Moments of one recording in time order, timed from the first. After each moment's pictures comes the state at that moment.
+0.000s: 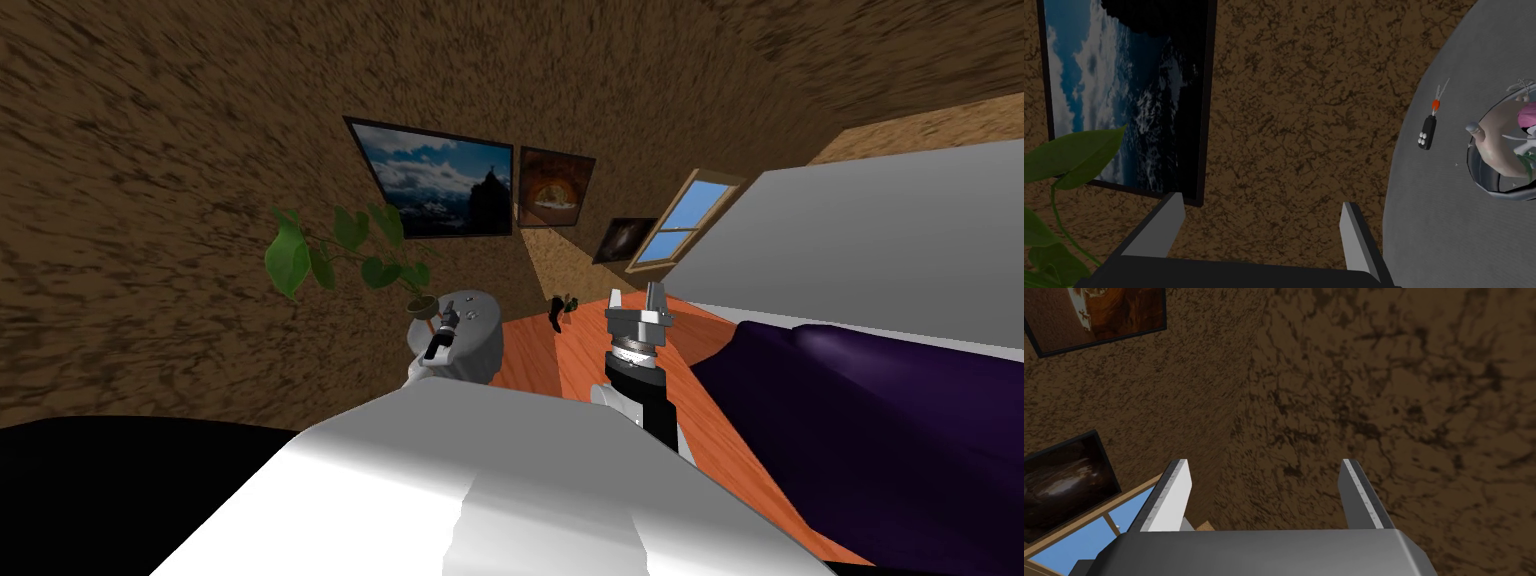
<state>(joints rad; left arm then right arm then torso) -0.03 0.25 0.10 -1.10 0.24 -0.53 0.09 0.52 -0.01 0.04 -2.37 -0.01 -0.47 -0.14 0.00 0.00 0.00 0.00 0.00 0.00</state>
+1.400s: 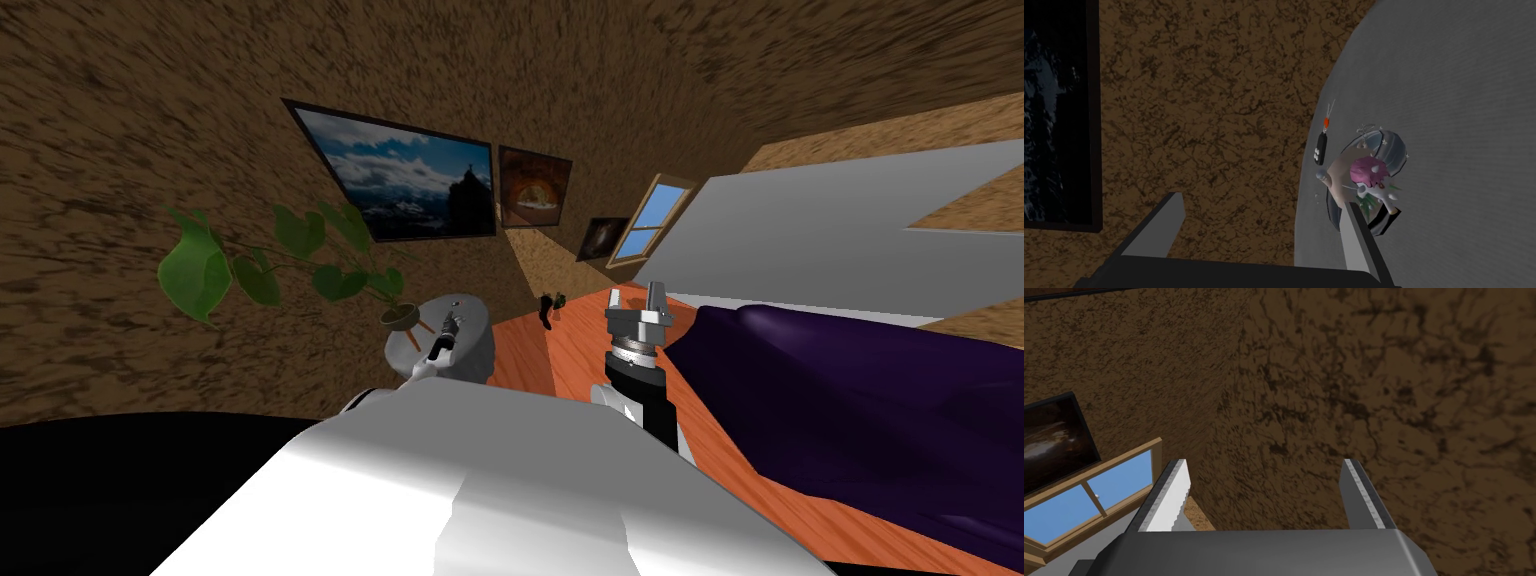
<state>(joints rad) -0.20 0.26 0.13 -0.66 0.30 -0.54 0.14 0.52 -0.01 0.04 -2.37 -0.01 -0.47 -0.14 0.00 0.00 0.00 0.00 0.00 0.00</state>
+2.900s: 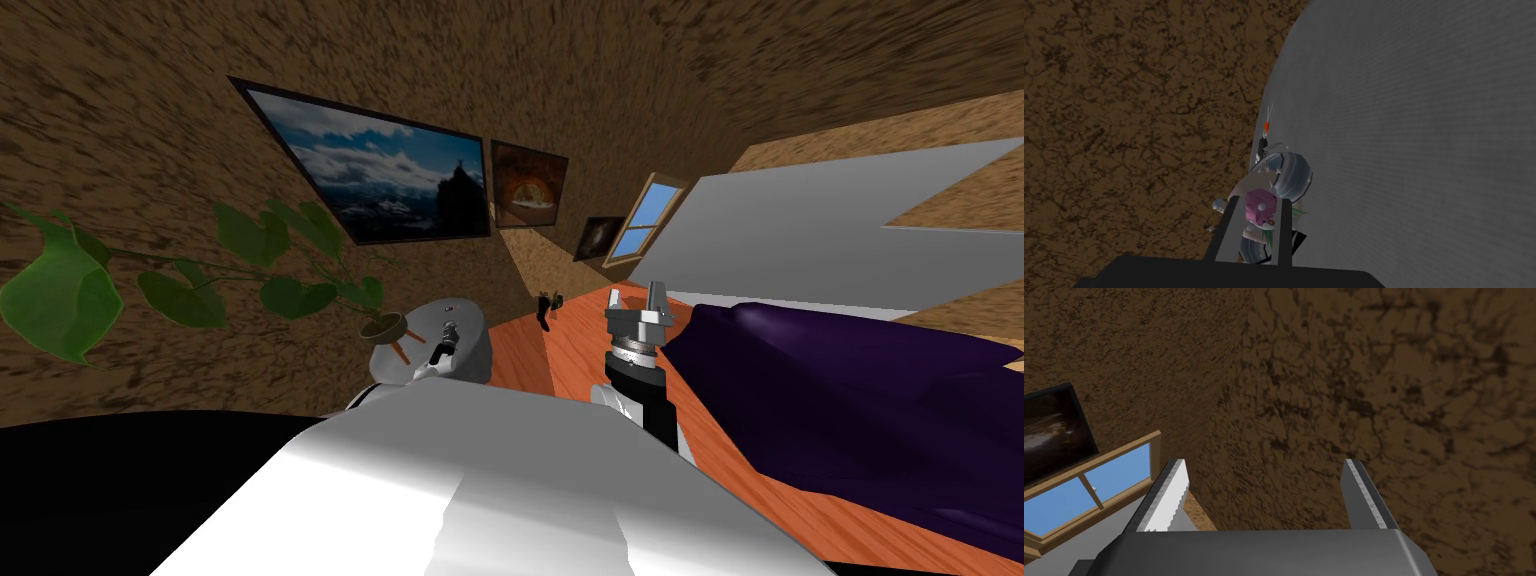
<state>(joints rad) -0.24 0.24 0.14 -0.49 0.34 -0.50 0.16 0.52 -0.01 0.04 -2.37 -0.01 -0.47 -0.14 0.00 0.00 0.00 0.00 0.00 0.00</state>
